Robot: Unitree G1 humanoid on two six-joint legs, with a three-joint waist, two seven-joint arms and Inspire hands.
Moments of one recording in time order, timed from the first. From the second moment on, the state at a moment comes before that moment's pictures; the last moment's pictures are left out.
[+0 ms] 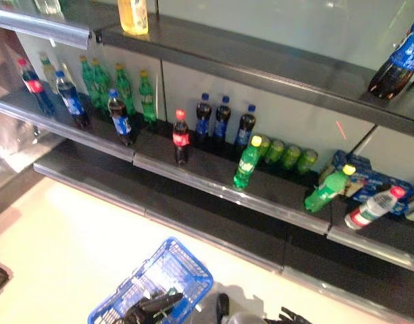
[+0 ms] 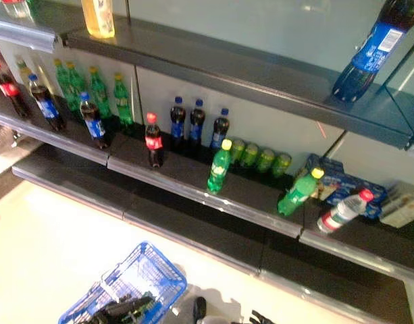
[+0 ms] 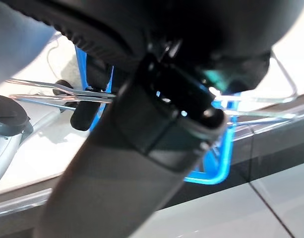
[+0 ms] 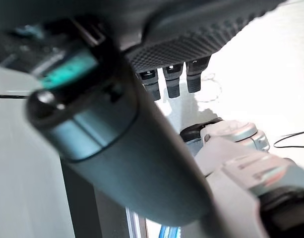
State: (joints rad) left arm -0.01 0.27 -0.07 1.29 -0.67 0.01 -0.39; right arm 0.07 -0.24 0.09 1.31 0.44 -0.12 0.20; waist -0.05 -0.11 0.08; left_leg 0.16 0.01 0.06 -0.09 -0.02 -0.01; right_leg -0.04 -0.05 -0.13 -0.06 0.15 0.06
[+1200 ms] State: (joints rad) left arm -0.16 0.22 -0.18 1.26 -0.67 0.02 -0.40; right arm -0.04 -0.30 0.08 1.30 0.44 -0.12 0.20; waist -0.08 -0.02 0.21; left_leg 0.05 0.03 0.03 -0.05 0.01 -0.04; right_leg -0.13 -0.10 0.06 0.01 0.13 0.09
